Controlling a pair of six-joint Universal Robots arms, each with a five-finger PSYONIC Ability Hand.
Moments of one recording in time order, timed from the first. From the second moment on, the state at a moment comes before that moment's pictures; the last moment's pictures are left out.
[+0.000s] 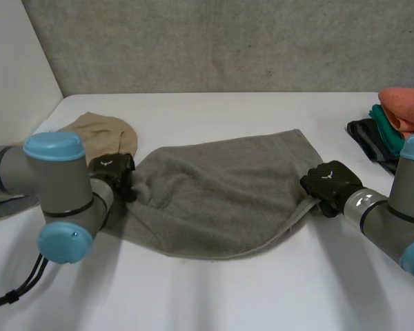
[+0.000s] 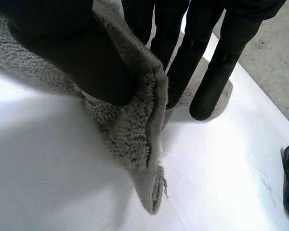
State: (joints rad) left arm 4.34 -2.24 -1.38 3.26 -1.69 3.18; right arm 1.79 -1.03 1.57 -0.07 1.31 2.47; left_hand 0.74 0.76 0.78 0.76 0.59; right_hand 1.15 1.19 1.20 1.20 1.02
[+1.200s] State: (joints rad) left arm 4.60 -2.10 -1.75 3.38 -1.21 3.88; right arm 1.78 -1.06 1.64 -0.10 1.30 2.47; left_hand 0.65 0.66 0.65 0.65 0.36; right_hand 1.15 1.19 1.20 1.20 1.02
